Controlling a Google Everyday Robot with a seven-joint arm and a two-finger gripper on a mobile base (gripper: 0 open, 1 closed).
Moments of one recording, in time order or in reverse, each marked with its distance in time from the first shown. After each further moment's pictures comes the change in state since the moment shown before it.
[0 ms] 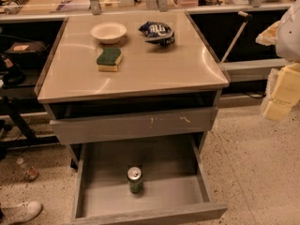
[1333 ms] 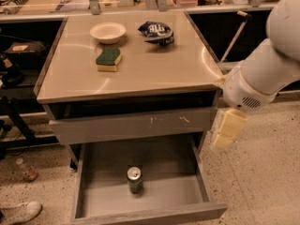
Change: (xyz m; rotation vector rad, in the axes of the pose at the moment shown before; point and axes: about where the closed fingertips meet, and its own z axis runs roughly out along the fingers) arm -0.021 0.020 0.133 -0.103 -0.113 0.010
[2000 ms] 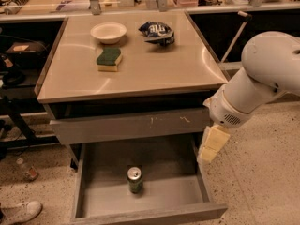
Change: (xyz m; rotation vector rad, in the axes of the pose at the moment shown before) arm 0.004 0.013 0.073 -0.106 -0.020 0.065
